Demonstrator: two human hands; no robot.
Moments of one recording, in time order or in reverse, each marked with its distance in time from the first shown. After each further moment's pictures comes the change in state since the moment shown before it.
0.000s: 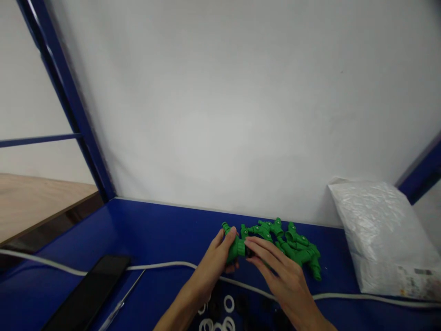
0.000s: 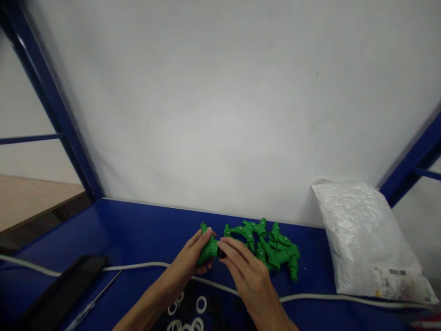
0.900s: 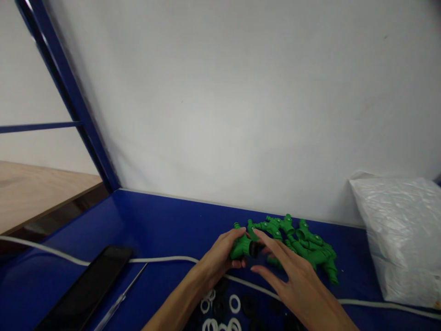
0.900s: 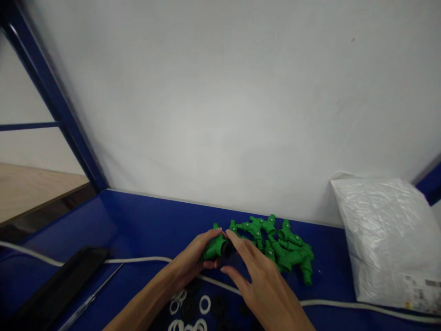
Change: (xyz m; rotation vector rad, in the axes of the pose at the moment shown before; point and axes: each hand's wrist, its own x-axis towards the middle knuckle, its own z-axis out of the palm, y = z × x) left_hand 0.024 -0.008 -0.011 -0.135 -0.196 -0.110; right_hand -0.003 0.011 -0.004 -0.315 -0.227 0.012
